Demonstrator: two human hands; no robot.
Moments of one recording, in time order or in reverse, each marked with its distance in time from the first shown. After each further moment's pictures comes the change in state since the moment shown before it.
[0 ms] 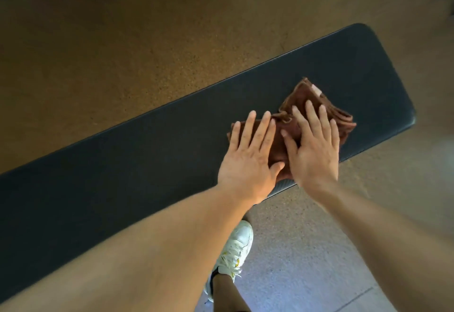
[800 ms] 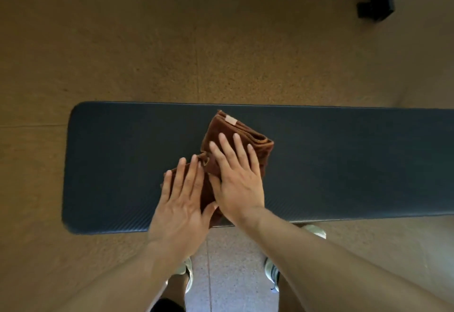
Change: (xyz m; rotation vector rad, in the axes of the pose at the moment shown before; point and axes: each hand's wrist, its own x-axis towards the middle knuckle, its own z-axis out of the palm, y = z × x) left_hand -0.458 -0.339 0.069 -0.139 0.134 -0.570; right_hand -0.239 -0.494 0.148 -0.059 -0.259 -0.698
